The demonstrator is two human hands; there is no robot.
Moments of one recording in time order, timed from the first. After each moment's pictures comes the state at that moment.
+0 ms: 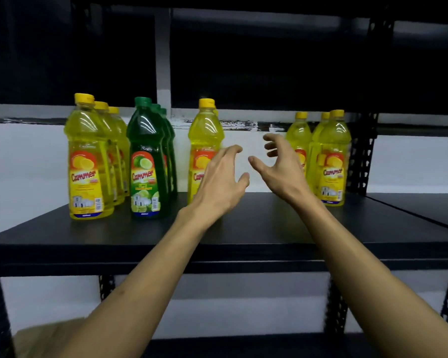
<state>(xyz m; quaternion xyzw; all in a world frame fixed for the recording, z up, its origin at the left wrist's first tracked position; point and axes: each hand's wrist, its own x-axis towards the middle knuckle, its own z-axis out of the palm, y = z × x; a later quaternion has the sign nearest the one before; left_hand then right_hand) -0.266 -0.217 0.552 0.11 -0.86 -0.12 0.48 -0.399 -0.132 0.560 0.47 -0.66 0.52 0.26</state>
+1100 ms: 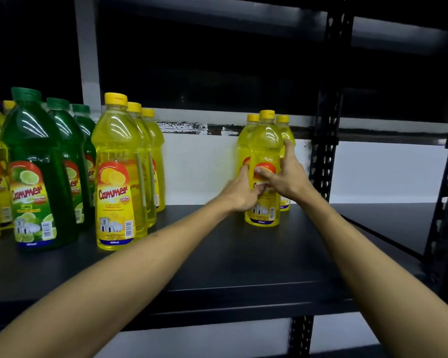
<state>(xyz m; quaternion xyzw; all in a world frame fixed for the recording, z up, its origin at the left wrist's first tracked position) -0.492 -0.178 0.556 0.13 -0.91 -0.28 0.28 -0.602 -0.079 0.571 0.42 -0.73 0.50 0.20</state>
